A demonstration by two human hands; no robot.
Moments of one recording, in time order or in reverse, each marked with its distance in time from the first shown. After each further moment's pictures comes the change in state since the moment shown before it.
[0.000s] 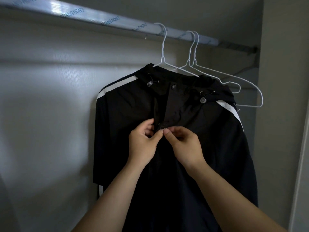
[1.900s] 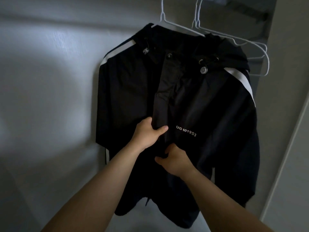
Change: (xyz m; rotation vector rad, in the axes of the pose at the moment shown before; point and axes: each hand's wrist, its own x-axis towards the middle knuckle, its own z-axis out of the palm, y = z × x) left_hand -0.015 -0.073 0.013 0.280 -0.359 -0.293; right_hand -0.063 0.081 0.004 -0.644 -0.383 0.397
